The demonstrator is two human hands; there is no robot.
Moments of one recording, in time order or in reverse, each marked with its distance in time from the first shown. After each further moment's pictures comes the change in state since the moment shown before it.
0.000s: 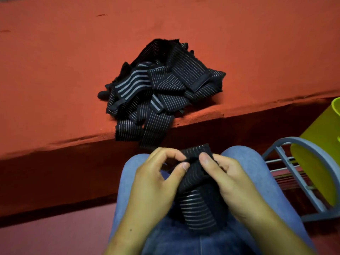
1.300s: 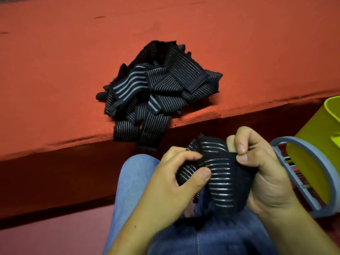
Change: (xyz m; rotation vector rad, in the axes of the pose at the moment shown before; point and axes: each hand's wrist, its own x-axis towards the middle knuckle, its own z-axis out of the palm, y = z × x) left_hand -0.001 0.008 0.016 -0.169 -0.271 0.018; right_hand -0.005 -0.039 -0.018 0.495 -0.084 -0.244
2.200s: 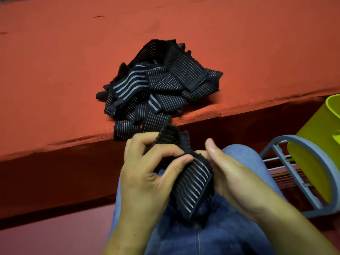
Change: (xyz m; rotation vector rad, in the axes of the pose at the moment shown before) left_hand -0.002 0.017 -0.018 0.322 0.526 0.351; right_hand -0.001 0.013 0.012 -0.436 -0.119 0.507
